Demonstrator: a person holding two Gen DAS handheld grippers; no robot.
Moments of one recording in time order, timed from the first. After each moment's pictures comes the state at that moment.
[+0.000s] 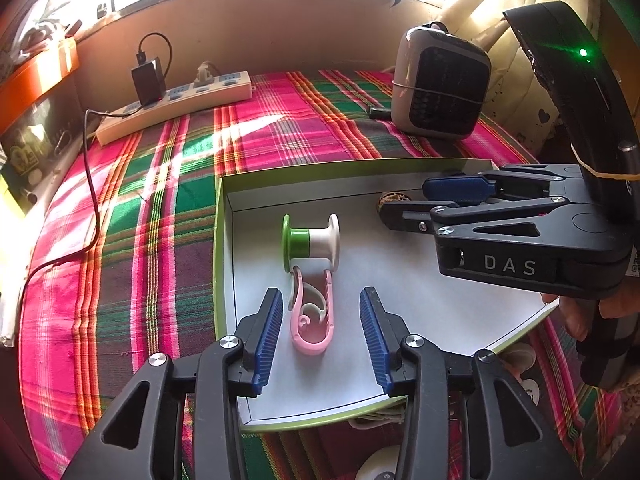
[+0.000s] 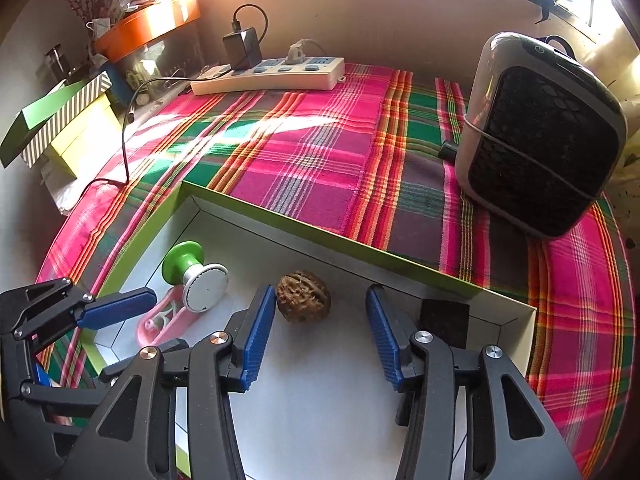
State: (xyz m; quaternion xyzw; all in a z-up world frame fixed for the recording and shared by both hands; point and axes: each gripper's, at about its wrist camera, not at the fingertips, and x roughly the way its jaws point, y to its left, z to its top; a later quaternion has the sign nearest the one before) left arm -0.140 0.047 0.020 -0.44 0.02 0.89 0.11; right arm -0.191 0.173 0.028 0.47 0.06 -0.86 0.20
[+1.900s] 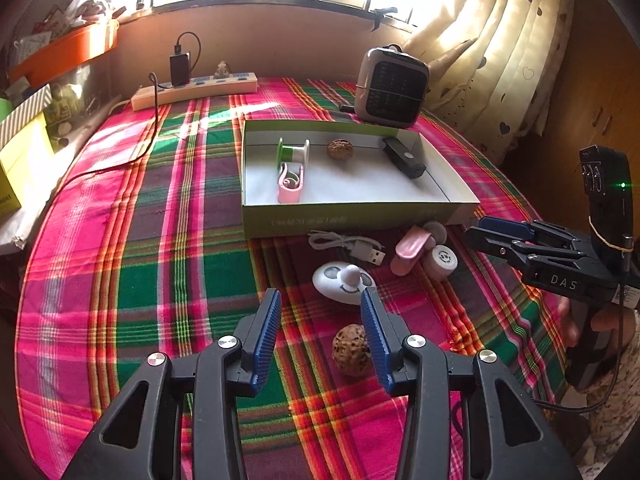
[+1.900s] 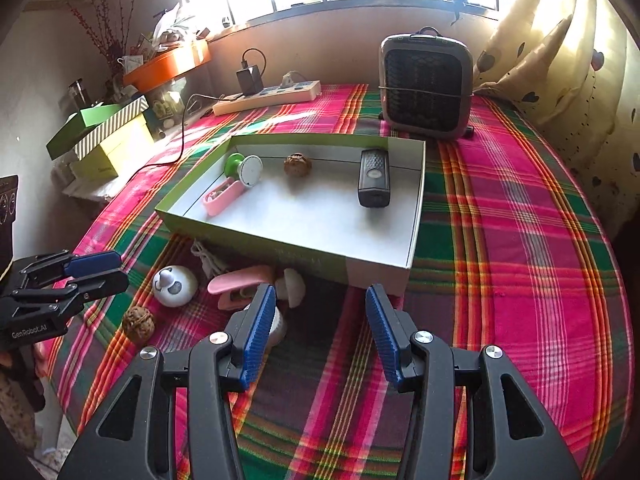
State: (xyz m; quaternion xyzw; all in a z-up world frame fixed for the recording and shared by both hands) left arm -0.002 0.025 0.035 -0.42 -0.04 0.90 0.14; right arm -0.032 0.246 0.034 0.41 0.00 -0.89 0.19
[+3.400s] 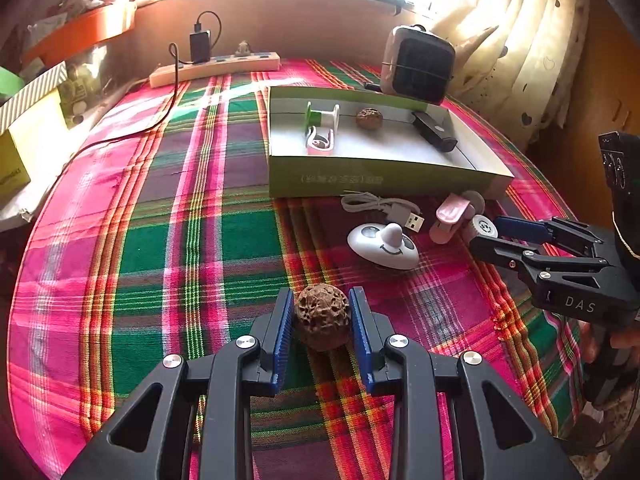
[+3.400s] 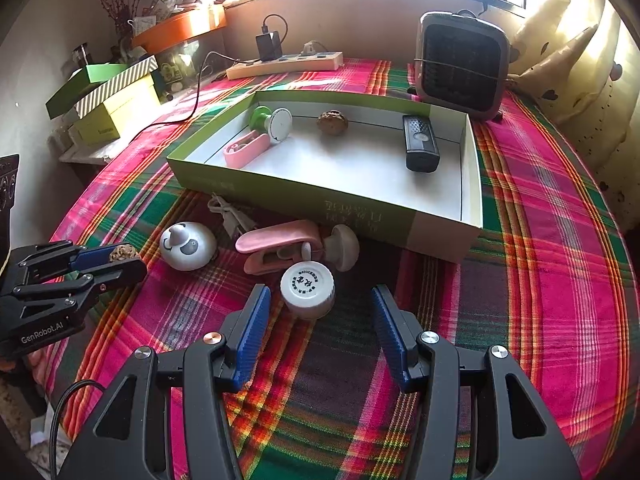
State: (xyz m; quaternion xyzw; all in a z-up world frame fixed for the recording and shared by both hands) left arm 0.000 0.016 0.004 -0.43 -0.03 0.90 0.10; right arm -0.024 0.207 0.011 0.43 0.04 -0.88 0.18
